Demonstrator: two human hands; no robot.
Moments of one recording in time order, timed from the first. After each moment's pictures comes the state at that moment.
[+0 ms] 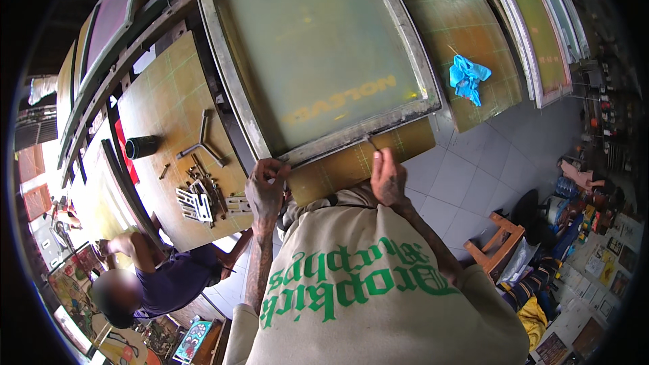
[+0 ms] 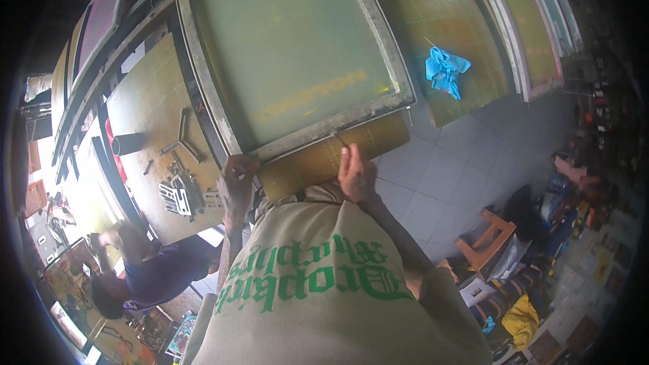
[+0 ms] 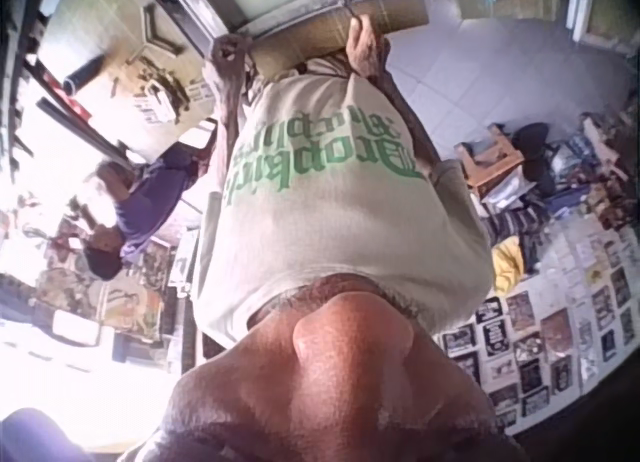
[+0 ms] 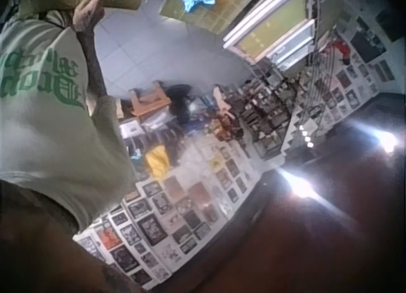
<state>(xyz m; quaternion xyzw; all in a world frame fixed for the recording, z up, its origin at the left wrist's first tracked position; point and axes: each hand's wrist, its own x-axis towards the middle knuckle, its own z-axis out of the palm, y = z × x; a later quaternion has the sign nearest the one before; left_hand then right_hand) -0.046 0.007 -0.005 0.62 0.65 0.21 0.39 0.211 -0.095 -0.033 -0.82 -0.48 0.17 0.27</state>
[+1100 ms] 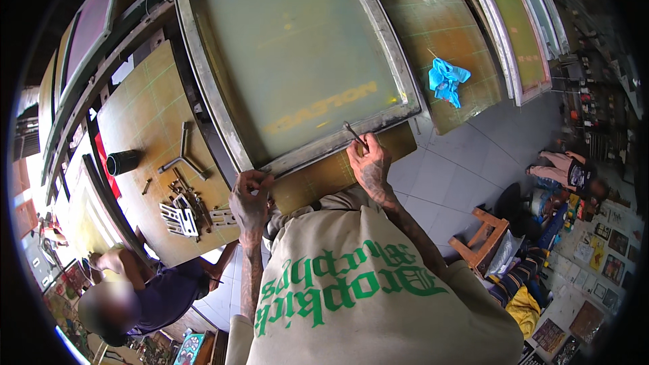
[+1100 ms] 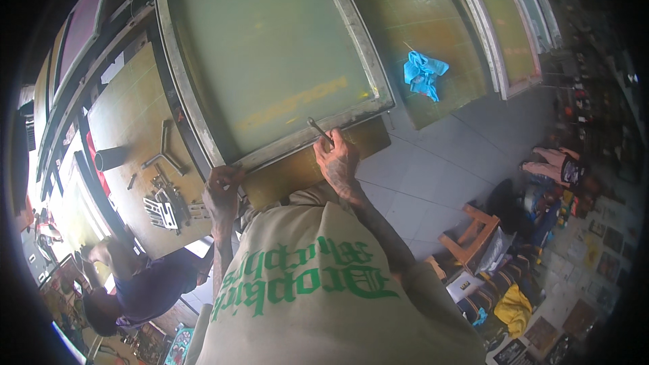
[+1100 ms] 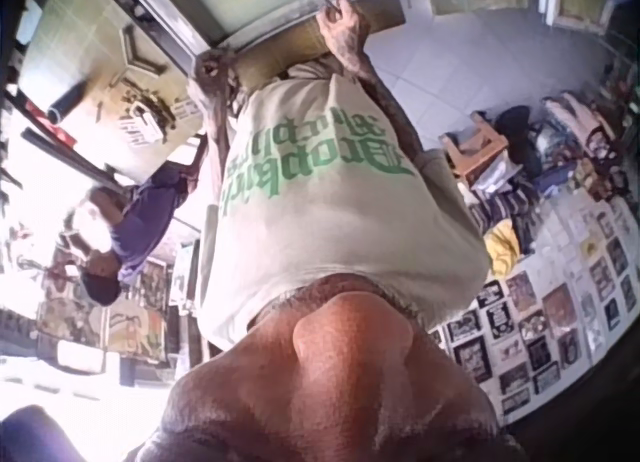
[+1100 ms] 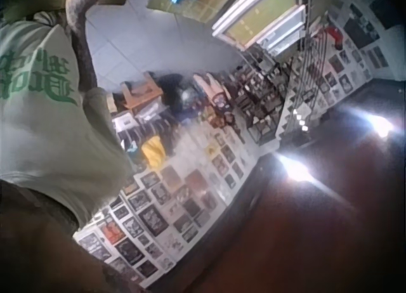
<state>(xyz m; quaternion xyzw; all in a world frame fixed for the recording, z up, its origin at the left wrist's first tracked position) -0.044 0.006 -0.005 0.61 0.66 0.23 0.38 0.224 -0.050 -0.044 -0.81 -0.43 0.14 0.36</state>
